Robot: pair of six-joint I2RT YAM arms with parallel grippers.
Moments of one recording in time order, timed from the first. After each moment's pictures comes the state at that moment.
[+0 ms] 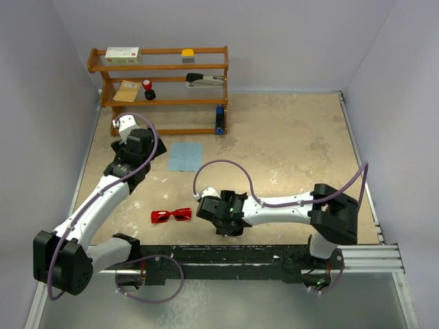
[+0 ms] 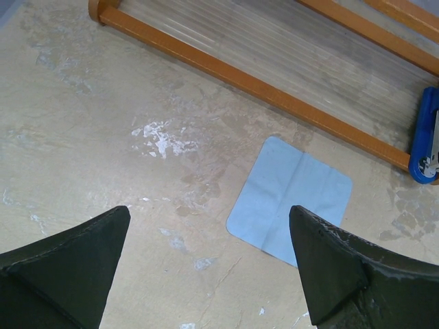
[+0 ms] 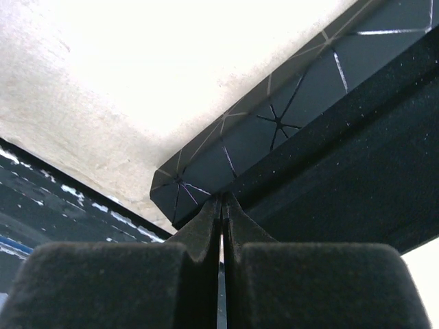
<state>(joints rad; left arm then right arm) -0.32 1.12 0.84 -0.30 -0.55 -0.57 1.30 1.66 1.02 -0.63 0.27 0.50</state>
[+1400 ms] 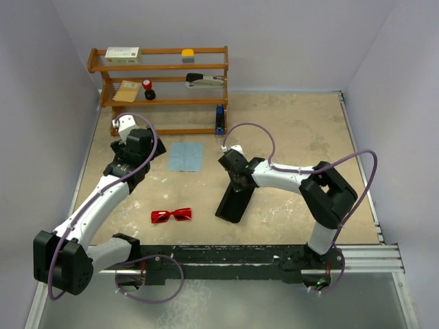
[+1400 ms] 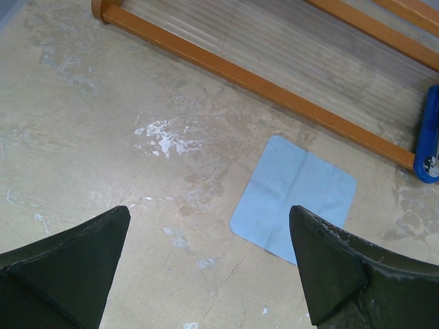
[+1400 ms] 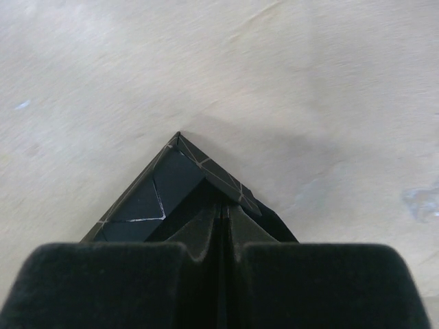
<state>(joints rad) -0.31 1.12 0.84 -0.31 -0.55 -0.56 0.84 1.77 1.06 -0.45 0.34 0.39</state>
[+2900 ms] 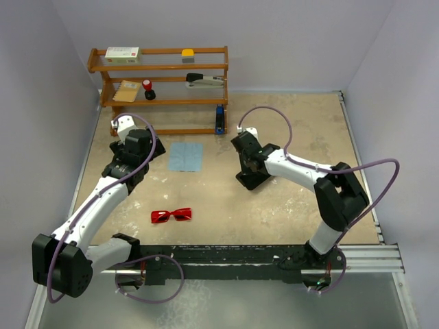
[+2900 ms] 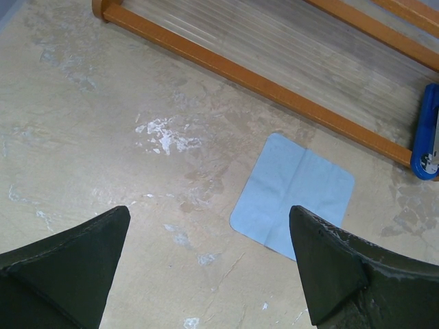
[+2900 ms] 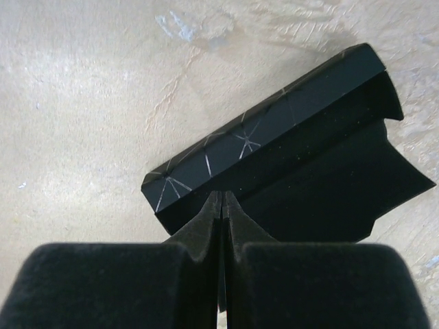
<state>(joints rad) -0.31 1.10 0.84 -0.33 -0.54 -0.57 0.67 1.69 1.14 -0.49 0.38 0.40</state>
